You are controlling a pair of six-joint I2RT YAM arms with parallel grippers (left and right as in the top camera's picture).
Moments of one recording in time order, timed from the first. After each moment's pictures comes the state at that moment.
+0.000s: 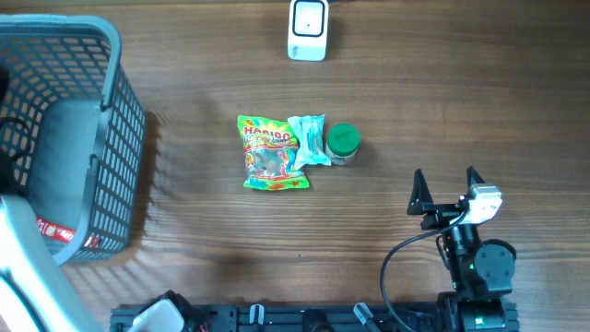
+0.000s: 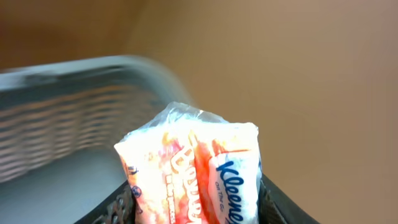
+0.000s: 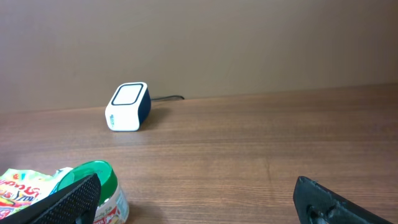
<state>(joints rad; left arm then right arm) 0.58 1.27 1.53 -0.59 0.19 -0.64 0.05 0.05 0.01 0.00 -0.04 0.12</state>
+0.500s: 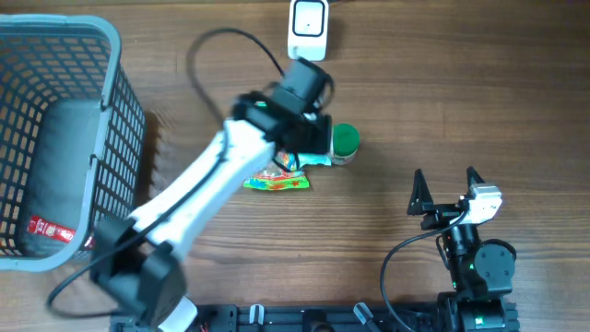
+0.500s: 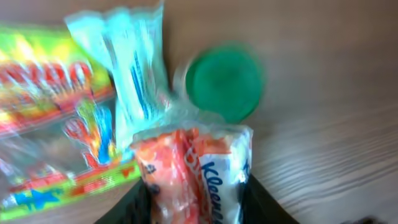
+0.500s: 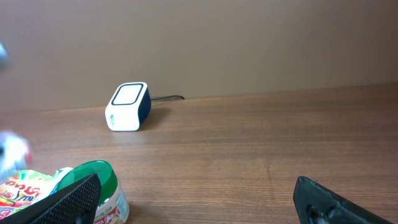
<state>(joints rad) -0.64 1.75 1.48 -0.91 0.13 -0.54 0.05 0.05 0.01 0.00 -0.04 0.12</state>
